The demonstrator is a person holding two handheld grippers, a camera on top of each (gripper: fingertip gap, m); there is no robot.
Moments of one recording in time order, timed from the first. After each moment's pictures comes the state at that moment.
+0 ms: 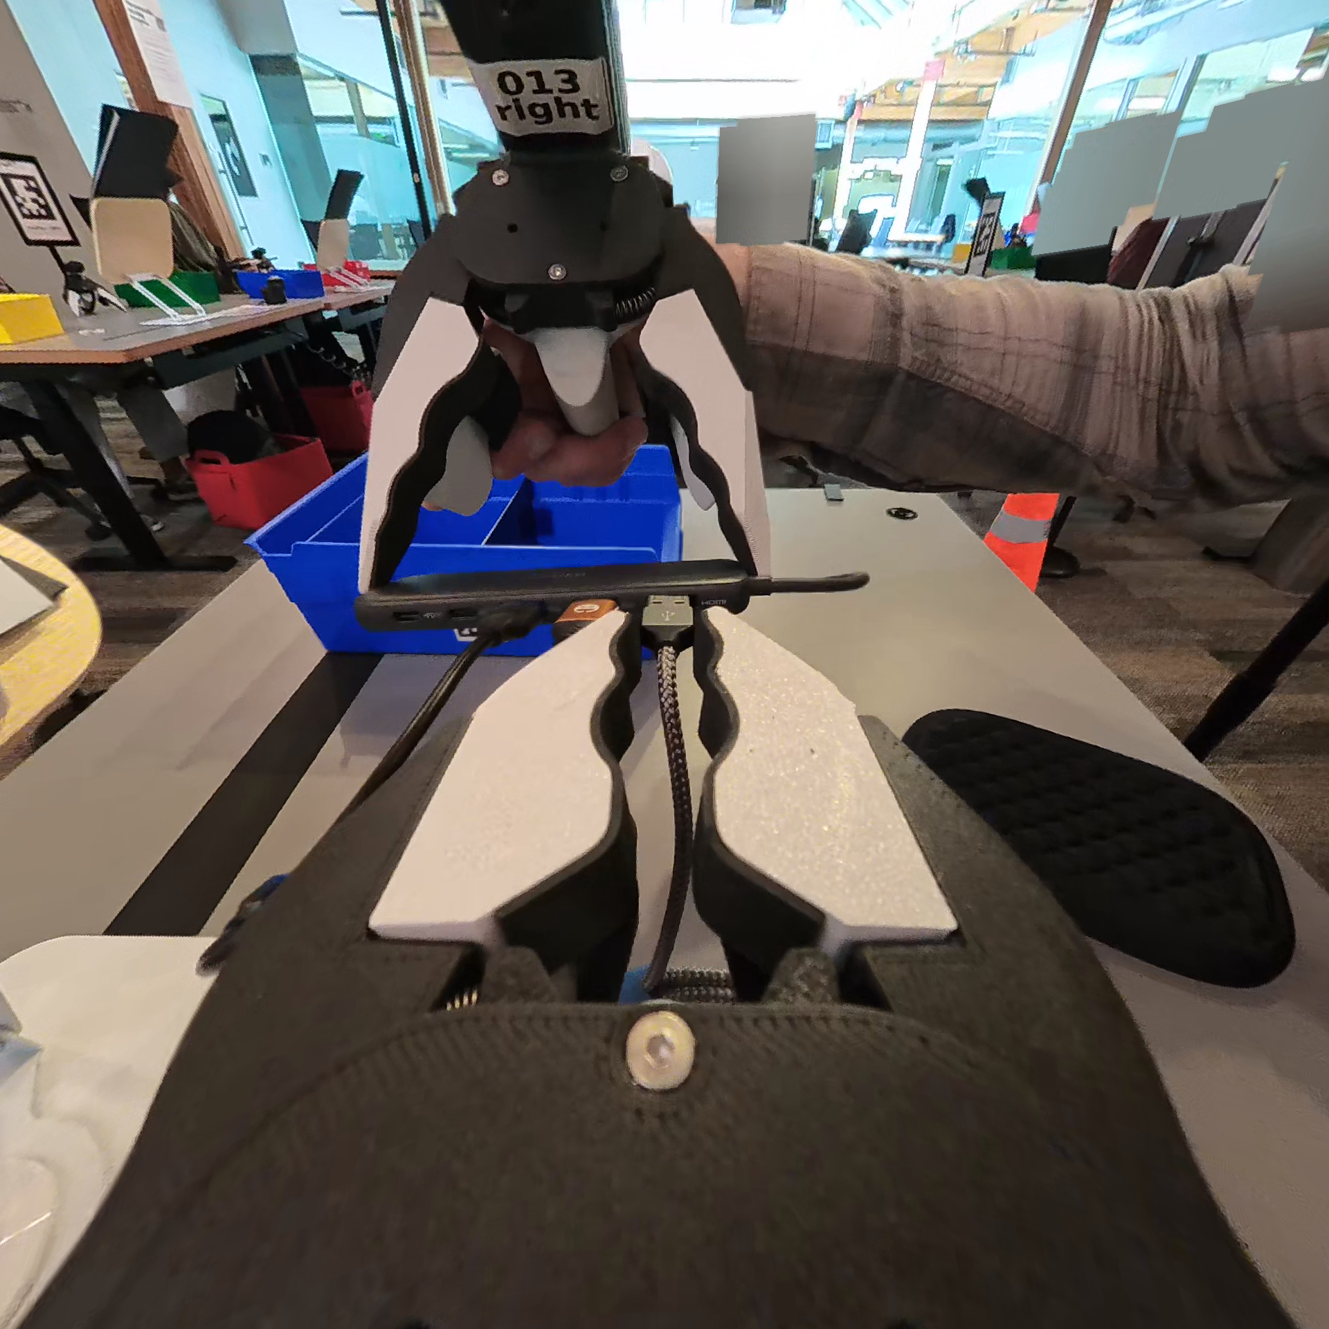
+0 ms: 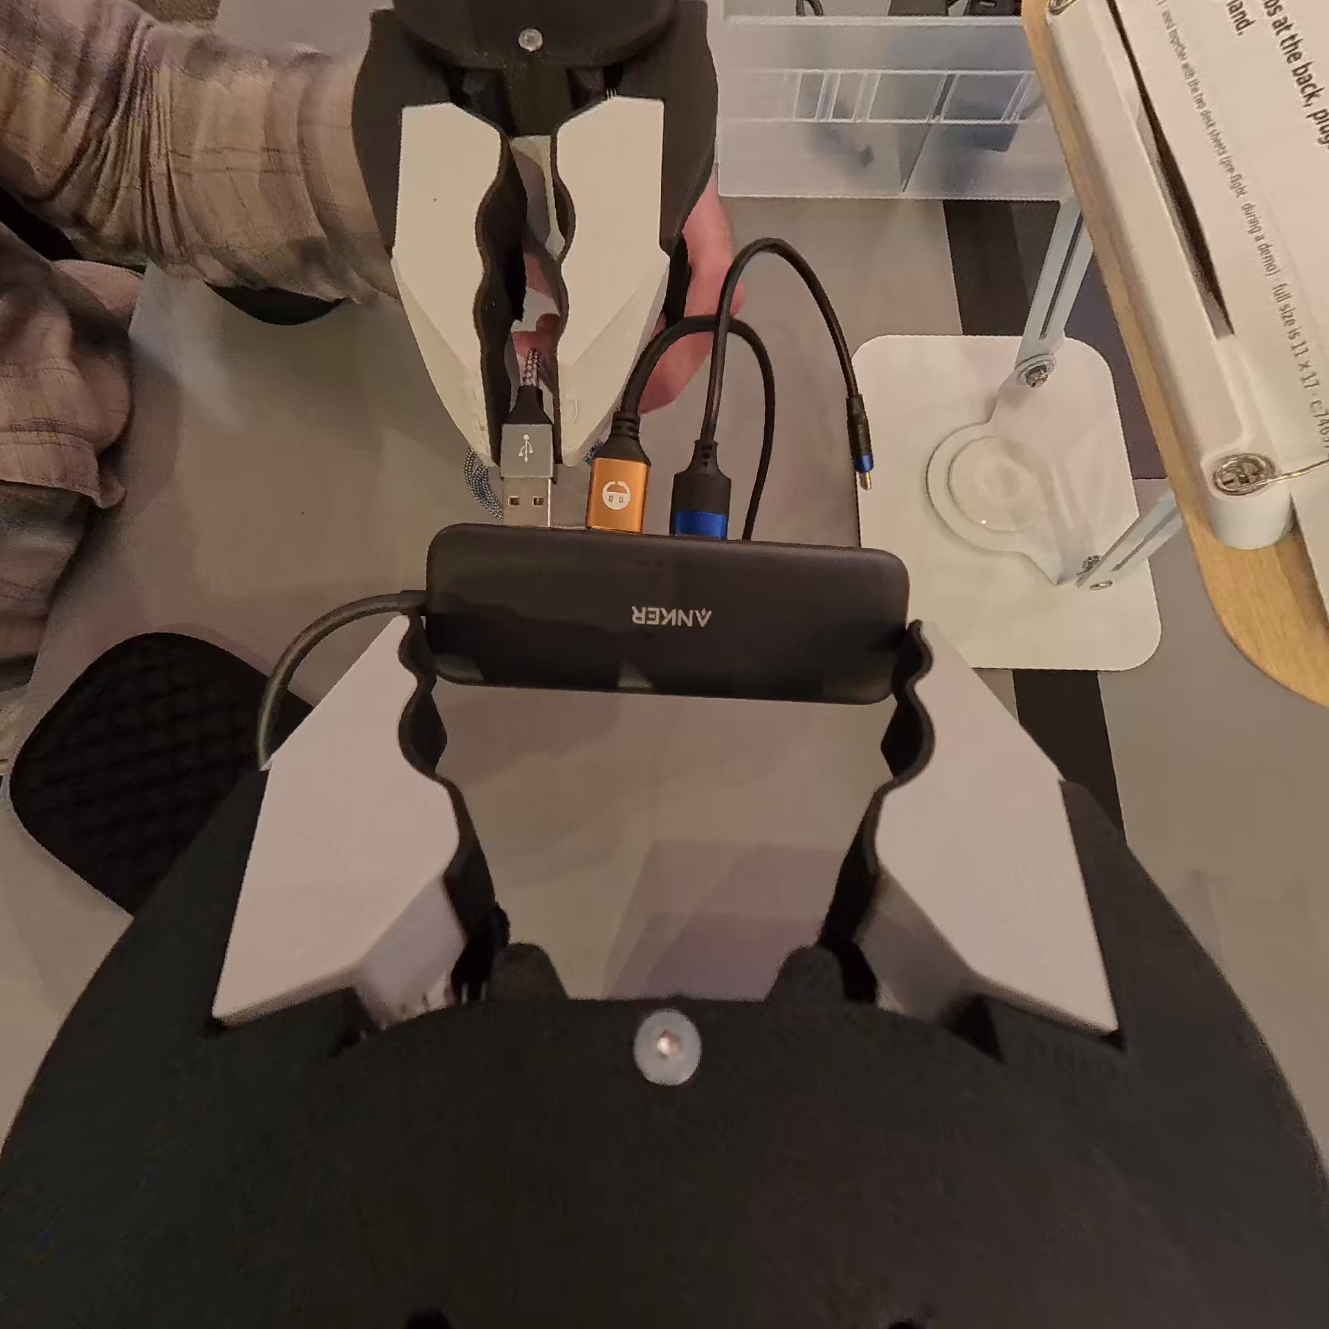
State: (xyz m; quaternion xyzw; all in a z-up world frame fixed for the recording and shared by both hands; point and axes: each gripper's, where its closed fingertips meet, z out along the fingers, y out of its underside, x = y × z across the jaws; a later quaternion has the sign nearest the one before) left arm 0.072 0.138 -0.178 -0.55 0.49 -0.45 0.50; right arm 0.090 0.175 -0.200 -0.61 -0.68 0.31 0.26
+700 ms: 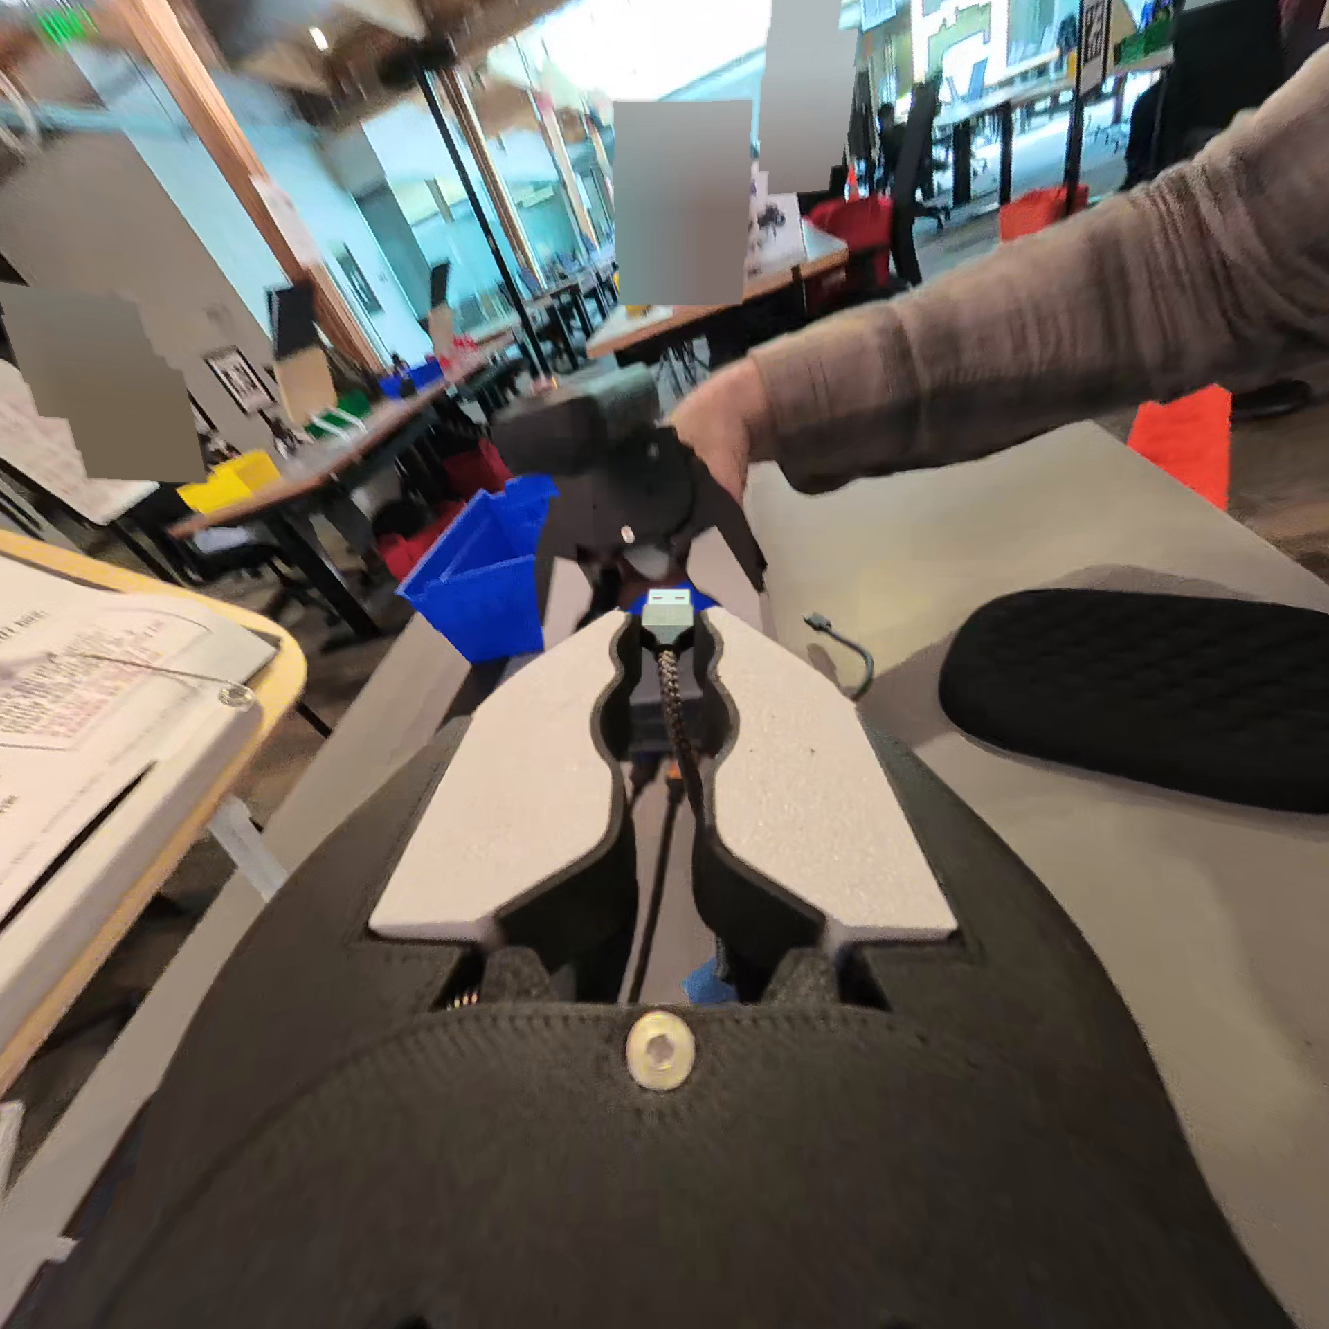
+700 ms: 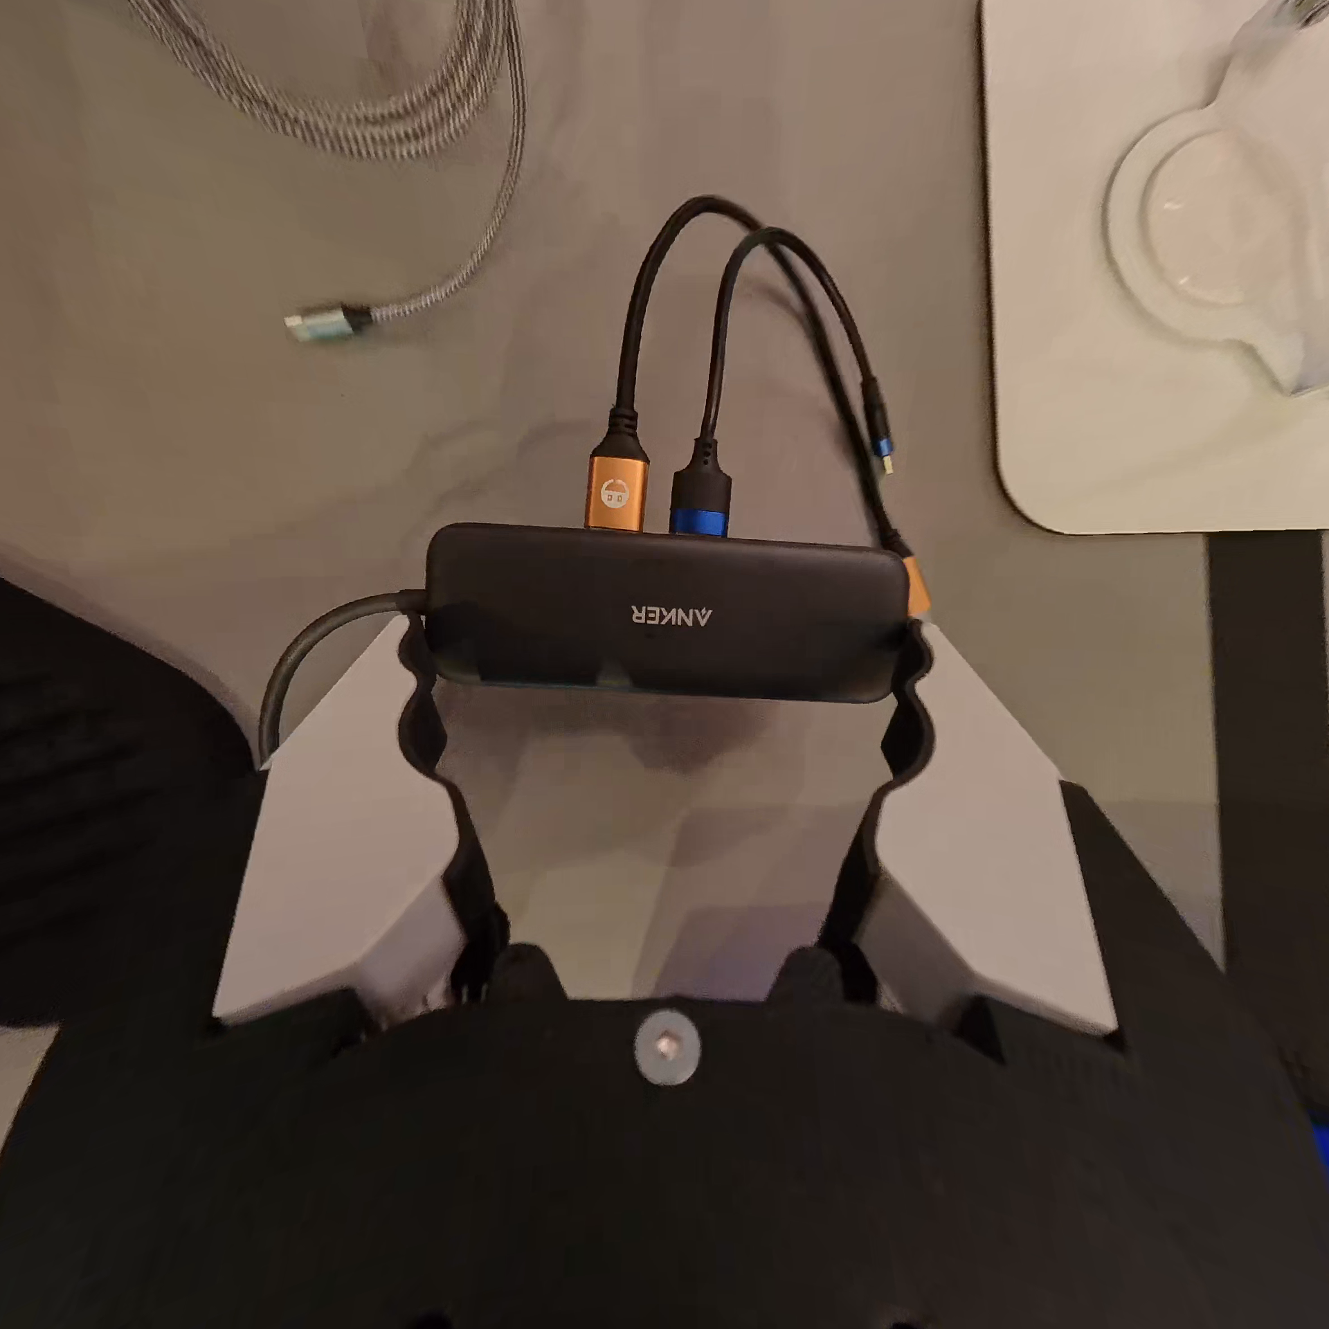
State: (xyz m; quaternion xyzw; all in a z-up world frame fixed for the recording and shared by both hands) left arm 0.020 0.098 -0.171 -0.50 0.55 -0.32 0.59; right arm 0.096 0.160 -0.315 -0.65 -0.70 0.20 0.21
